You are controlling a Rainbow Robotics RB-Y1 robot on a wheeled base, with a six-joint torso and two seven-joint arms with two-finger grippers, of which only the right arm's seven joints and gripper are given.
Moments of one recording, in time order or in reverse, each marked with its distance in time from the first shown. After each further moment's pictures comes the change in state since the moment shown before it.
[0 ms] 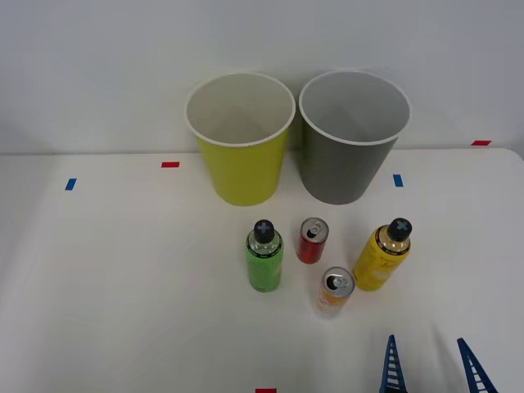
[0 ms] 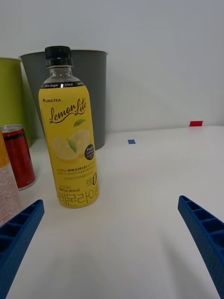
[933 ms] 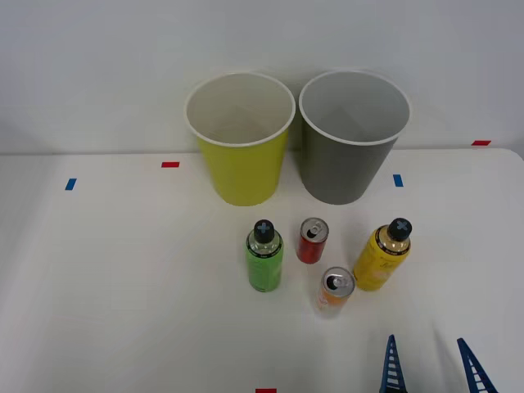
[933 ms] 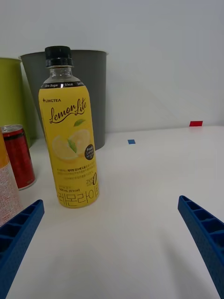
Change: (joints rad) arm 0.000 0.000 0.000 0.000 0.000 0.000 0.000
